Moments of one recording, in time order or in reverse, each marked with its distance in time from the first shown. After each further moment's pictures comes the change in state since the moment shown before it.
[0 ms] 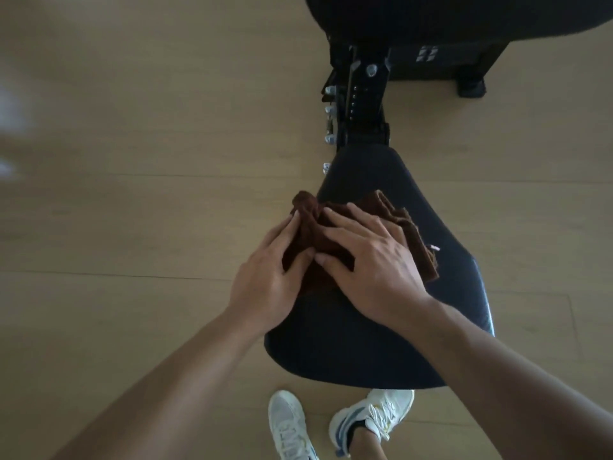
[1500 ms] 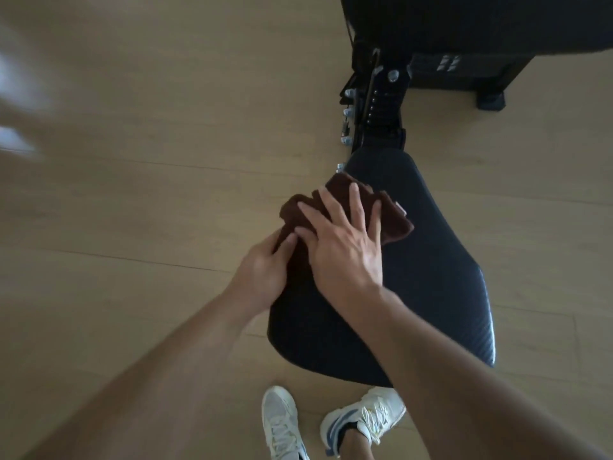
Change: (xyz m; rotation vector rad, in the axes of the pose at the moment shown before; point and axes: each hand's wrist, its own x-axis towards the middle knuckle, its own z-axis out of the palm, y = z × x) left_hand -0.002 0.008 -0.013 -0.337 -0.070 -0.333; right_hand 0.033 -0.034 0.032 -0.120 0.026 0.111
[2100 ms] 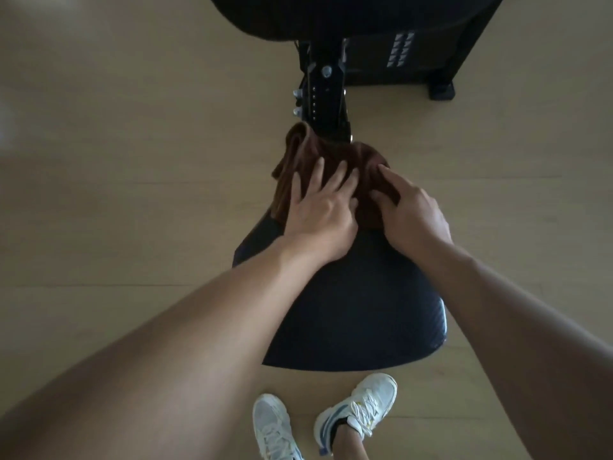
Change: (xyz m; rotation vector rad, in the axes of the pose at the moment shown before) left_hand 0.055 0.075 0.105 0.884 -0.016 0.486; right_hand -0.006 0.131 -0.068 0.308 0.144 0.412
